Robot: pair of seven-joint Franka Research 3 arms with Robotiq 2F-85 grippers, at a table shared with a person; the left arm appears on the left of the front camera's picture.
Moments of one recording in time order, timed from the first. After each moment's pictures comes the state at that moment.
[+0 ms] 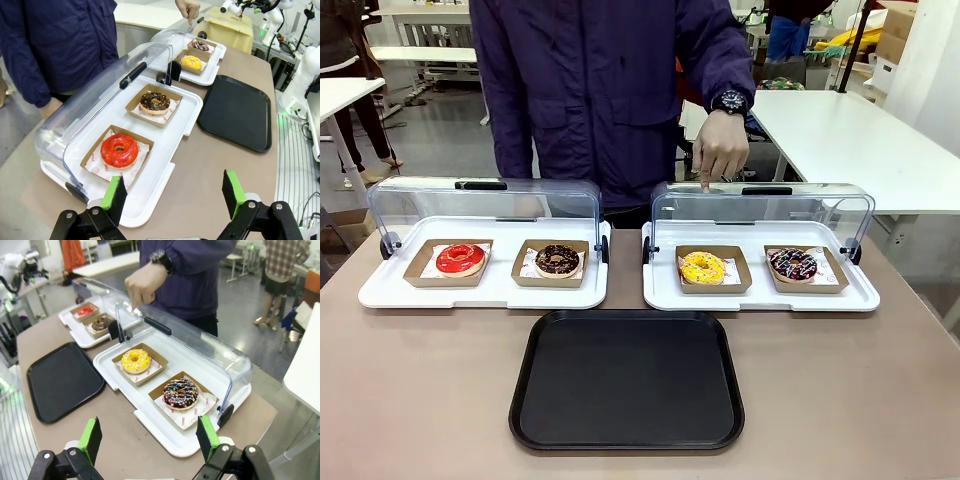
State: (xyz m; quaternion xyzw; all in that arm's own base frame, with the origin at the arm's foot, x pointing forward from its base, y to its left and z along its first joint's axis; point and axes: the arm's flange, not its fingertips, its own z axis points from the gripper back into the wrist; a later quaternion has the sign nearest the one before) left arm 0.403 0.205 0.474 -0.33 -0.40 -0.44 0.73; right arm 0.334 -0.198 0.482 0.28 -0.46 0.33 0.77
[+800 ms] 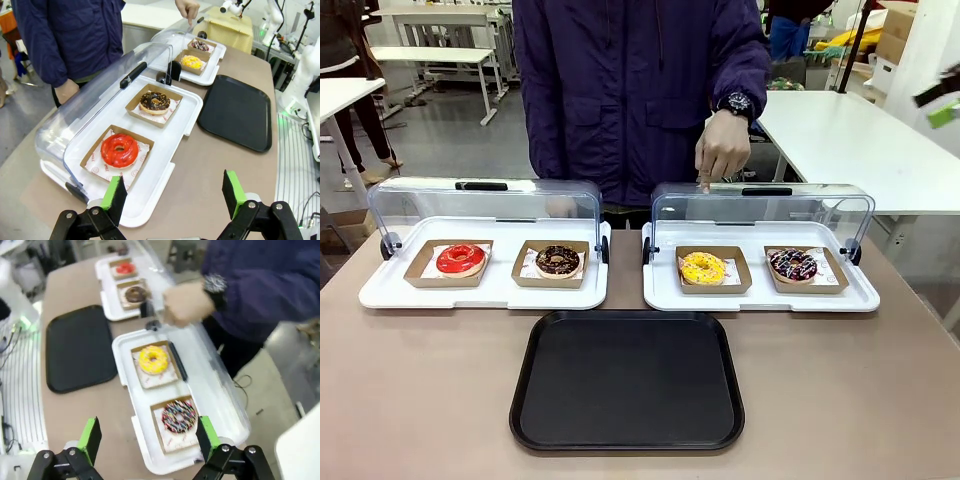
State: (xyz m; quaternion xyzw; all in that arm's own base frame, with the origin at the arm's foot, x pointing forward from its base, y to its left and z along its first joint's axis) left arm 0.403 0.205 0.474 -0.33 -0.40 -0.44 0.73; right arm 0.474 -0.086 0.620 0.25 -0.30 0.55 0.74
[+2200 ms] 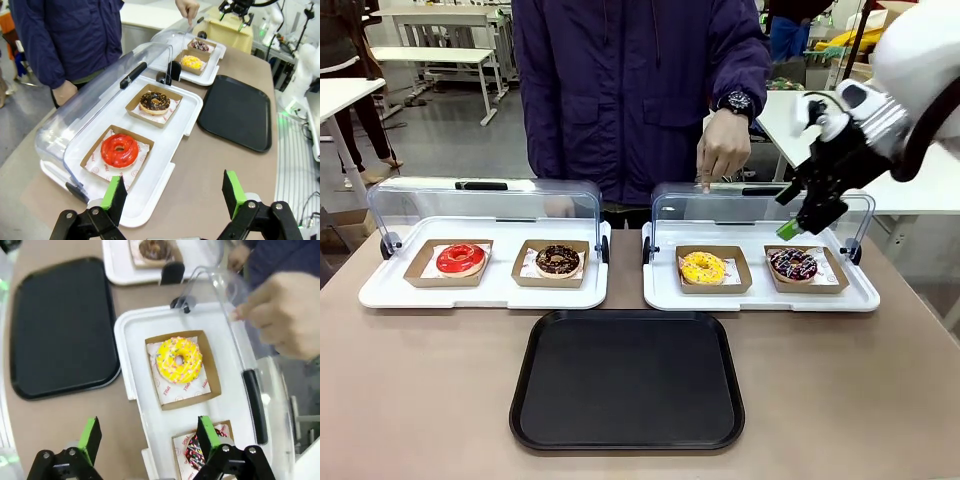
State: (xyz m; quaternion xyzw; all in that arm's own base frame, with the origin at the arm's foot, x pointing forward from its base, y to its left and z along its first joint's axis) left arm 0.403 0.205 0.474 -0.33 -0.40 -0.44 0.73; right arm 0.442 0.096 0.476 0.13 -0.25 0.60 0.75
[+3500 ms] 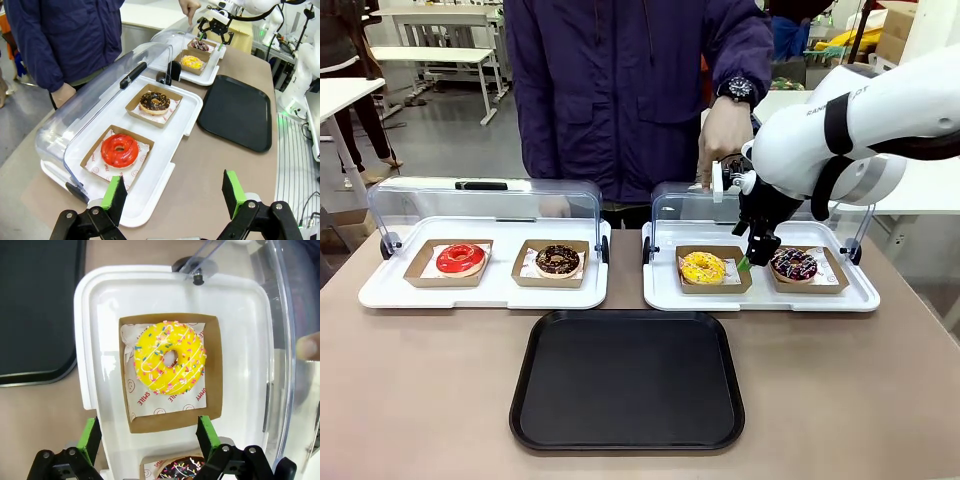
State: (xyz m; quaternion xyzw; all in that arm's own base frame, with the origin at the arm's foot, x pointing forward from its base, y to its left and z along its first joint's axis) left arm 0.403 0.205 0.474 -0.33 -0.40 -0.44 0.73; right arm 0.506 0.157 0.389 0.04 -0.16 0.67 0.73
